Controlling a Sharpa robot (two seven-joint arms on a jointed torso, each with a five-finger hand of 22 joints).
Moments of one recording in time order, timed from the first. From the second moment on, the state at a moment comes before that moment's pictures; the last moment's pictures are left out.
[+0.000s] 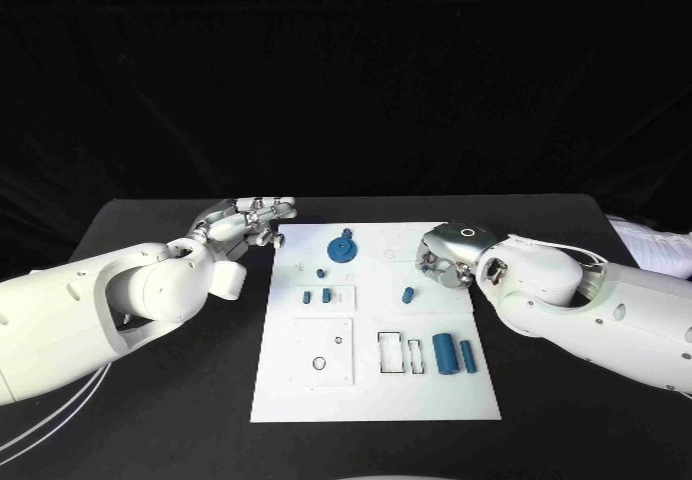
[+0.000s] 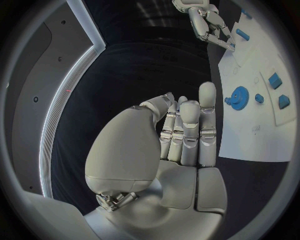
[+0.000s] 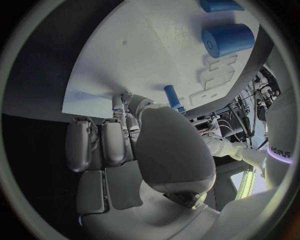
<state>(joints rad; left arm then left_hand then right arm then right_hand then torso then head) 1.19 -0.95 -0.01 1.58 0.10 -0.22 0.30 1.41 -0.15 0.46 0.05 0.11 1.07 0.17 0.11 0.07 1.18 0.09 0.16 0.08 1.31 0.00 1.07 0.63 0.17 1.23 0.11 0.62 0.94 1.13 -0.87 0.03 1.60 -1.88 -0.15 -0.29 1.48 -0.10 0.48 0.08 0.06 1.20 0.10 0.08 0.13 1.25 0.06 0.09 0.08 1.46 -0.03 1.29 1.16 0.06 1.38 0.08 1.39 1.31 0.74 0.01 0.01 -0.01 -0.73</state>
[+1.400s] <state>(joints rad) 1.19 -0.94 -0.01 1.58 0.10 -0.21 0.30 1.41 -0.15 0.46 0.05 0.11 1.07 0.17 0.11 0.07 1.18 0.09 0.16 0.08 1.31 0.01 1.07 0.63 0.17 1.23 0.11 0.62 0.93 1.10 -0.79 0.04 1.81 -1.76 -0.23 -0.25 1.48 -0.10 0.49 0.06 0.06 1.20 0.11 0.07 0.13 1.25 0.07 0.07 0.07 1.46 -0.03 1.29 1.16 0.06 1.38 0.08 1.39 1.31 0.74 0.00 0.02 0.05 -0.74</state>
